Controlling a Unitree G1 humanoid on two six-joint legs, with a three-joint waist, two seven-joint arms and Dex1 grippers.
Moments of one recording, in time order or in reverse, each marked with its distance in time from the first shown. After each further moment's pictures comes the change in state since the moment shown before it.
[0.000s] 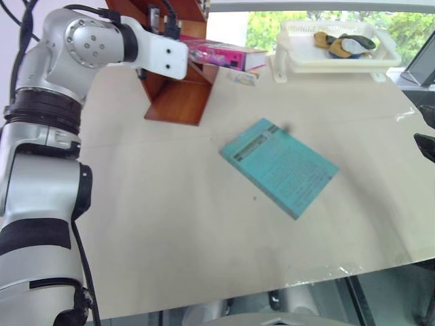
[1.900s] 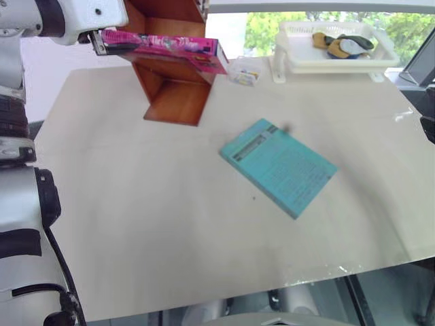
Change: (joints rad) left arm 0.148 0.121 0.275 -0.332 -0.379 0.458 -0.359; right arm -0.124 0.001 0.028 0.063 -0.039 -0.030 0.021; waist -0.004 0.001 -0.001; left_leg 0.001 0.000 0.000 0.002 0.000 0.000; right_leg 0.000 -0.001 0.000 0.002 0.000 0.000
